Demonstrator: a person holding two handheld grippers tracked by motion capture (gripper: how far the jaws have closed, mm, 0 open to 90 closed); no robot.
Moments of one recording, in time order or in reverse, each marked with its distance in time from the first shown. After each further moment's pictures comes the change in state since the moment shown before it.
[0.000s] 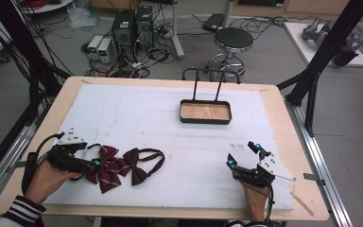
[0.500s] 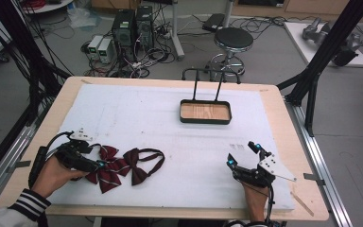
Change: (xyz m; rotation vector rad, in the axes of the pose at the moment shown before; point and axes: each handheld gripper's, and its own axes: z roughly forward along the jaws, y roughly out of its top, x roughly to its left) left arm 0.002 0.008 0.018 0.137 -0.051 -0.027; right arm 0.000 0.000 -0.001 -0.002 0.002 0.006
